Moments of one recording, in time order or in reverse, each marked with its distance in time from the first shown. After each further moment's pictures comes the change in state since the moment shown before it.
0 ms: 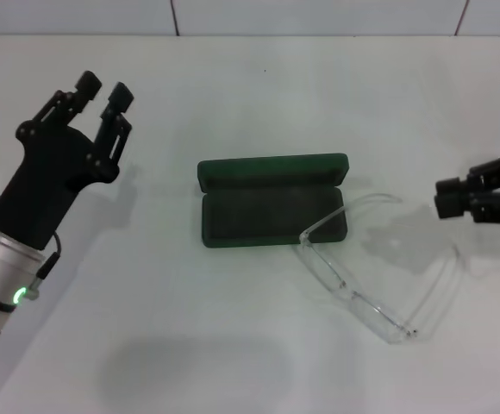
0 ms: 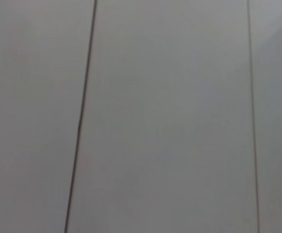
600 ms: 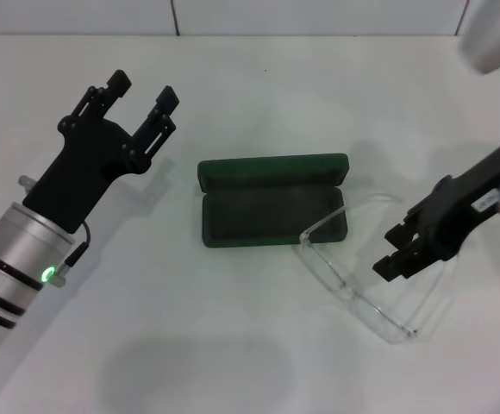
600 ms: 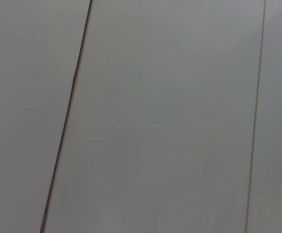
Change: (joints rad) left arm -0.059 0.000 0.031 0.014 0.004 -0.137 -0.088; right arm 0.197 0.014 -0.479 -0.166 -0.292 0.101 0.442
